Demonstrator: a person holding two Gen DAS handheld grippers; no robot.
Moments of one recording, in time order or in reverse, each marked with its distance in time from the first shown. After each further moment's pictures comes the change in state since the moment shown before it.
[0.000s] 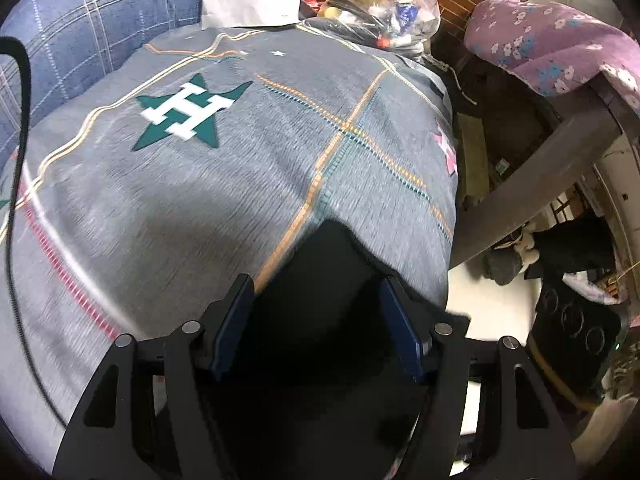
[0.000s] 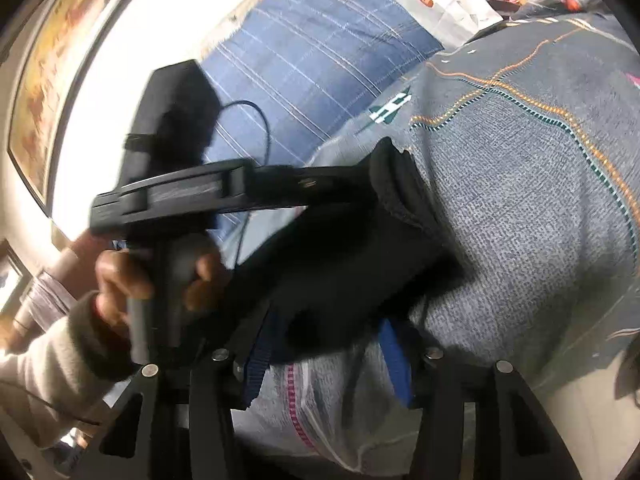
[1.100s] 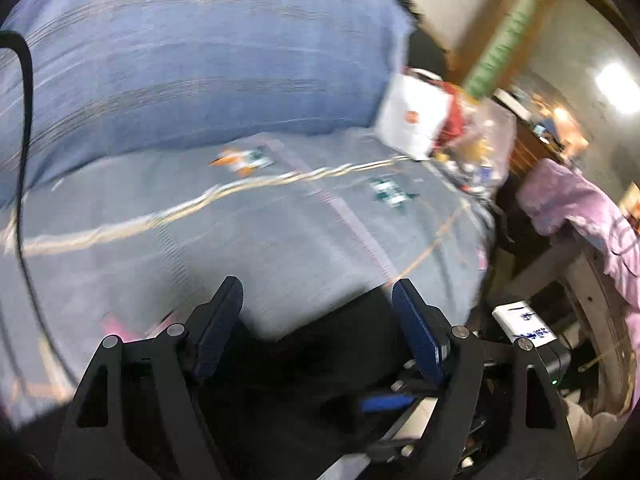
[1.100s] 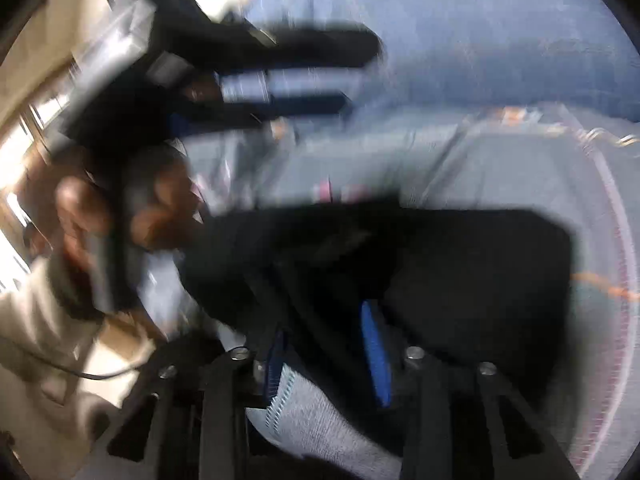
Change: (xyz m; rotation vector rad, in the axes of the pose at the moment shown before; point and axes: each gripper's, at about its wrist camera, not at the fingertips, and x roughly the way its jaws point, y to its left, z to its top) left arm -0.239 0.113 -0.173 -0.430 -0.378 0.186; right arm 0.155 0.198 -0.019 -0.518 0.524 0.155
